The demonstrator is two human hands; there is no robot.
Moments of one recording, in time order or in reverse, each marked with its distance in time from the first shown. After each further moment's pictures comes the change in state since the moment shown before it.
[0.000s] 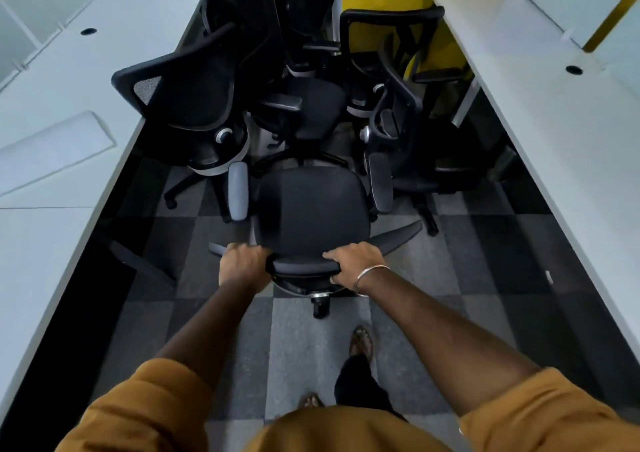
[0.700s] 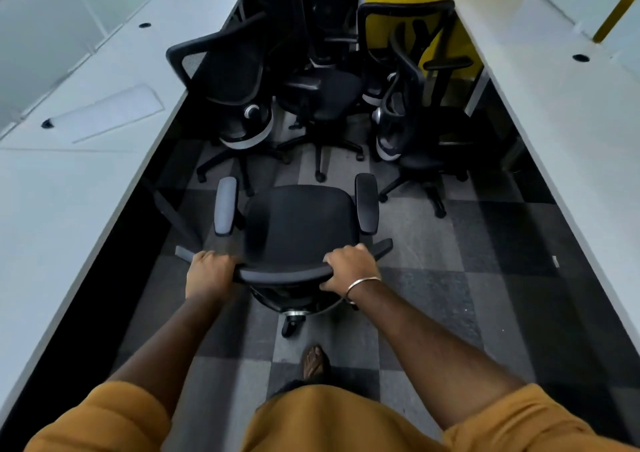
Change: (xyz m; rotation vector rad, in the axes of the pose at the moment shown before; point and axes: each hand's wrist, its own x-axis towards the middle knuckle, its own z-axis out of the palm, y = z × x) left_hand -0.255 -0.018 0.048 -0.024 -0.005 -0.153; right_hand -0.174 -0.066 0.121 -0.050 0.181 -0.062
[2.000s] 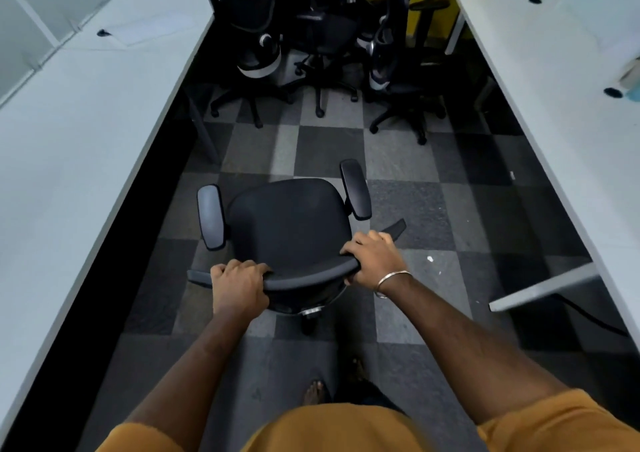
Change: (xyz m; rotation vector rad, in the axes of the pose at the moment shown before) left_hand -0.583 0.003 0.102 -0.064 -0.047 -0.015; right_hand -0.509 -0.185 0.157 0.103 0.092 -0.041
